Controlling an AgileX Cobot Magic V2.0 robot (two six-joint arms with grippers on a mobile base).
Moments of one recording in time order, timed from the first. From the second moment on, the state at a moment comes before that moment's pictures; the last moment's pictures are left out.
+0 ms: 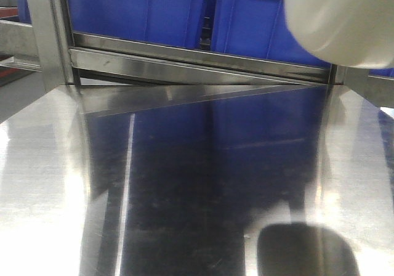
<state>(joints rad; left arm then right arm) -0.09 -0.01 0.01 0.00 0.16 0.04 0.18 0.80 -0.74 0.14 0.48 -0.02</state>
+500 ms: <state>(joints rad) -0.09 -0.01 0.01 0.00 0.16 0.04 0.12 0.66 -0.64 0.14 0.44 -0.02</state>
